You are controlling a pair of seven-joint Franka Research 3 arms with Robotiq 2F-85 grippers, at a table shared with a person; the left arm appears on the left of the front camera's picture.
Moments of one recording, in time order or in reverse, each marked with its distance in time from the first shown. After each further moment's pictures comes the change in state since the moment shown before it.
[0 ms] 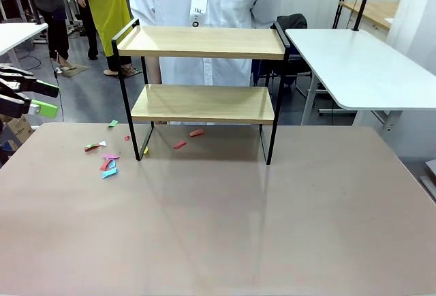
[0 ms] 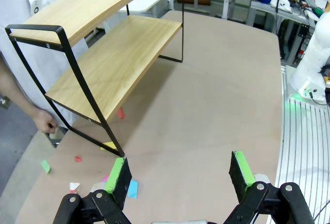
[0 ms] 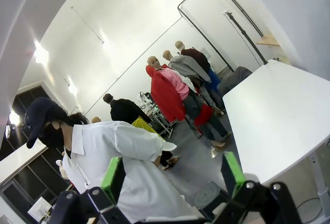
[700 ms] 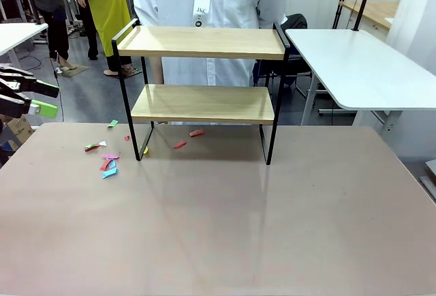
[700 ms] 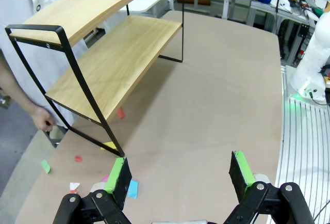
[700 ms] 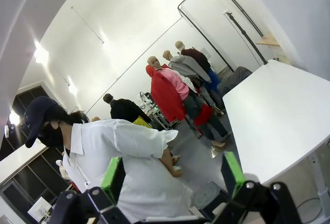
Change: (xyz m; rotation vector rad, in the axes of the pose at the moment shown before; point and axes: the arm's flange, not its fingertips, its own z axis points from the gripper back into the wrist) left arm 0.000 0.000 0.000 0.000 0.000 0.000; right arm 0.000 0.000 0.000 0.000 0.000 0.000
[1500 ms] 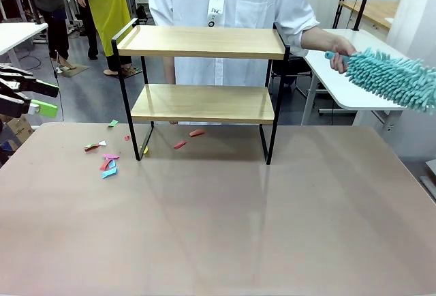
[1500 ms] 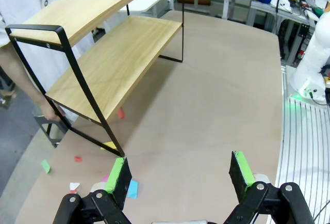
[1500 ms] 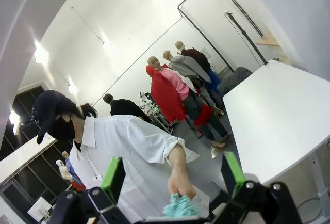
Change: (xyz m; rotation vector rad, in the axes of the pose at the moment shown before) left arm 0.000 0.000 0.000 0.000 0.000 0.000; right arm 0.000 0.000 0.000 0.001 -0.001 0.001
